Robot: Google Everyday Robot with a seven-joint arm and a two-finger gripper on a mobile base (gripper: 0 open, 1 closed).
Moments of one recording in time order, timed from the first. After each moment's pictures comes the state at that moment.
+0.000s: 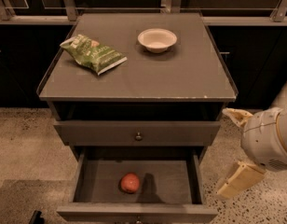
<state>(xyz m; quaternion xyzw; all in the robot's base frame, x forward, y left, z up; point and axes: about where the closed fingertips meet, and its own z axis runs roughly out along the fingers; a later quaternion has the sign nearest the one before) 0.365 -0.175 0.853 -0.57 0.77 0.06 0.28</state>
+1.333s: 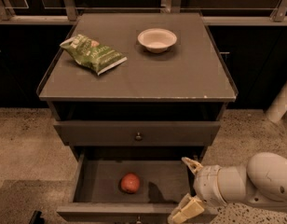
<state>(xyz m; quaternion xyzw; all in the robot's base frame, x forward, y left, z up) 0.375 -0.112 0.640 -0.50 0.76 0.23 0.33</state>
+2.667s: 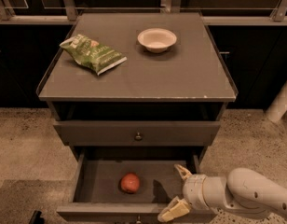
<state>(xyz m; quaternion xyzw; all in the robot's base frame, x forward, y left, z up) 0.403 -0.099 0.546 -0.47 0.77 0.25 0.35</state>
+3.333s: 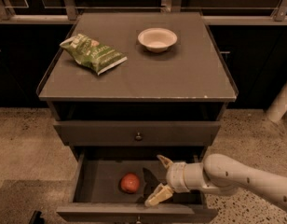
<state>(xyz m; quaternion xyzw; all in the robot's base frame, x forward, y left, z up) 0.462 -0.053 0.505 -0.51 0.72 0.28 0.37</state>
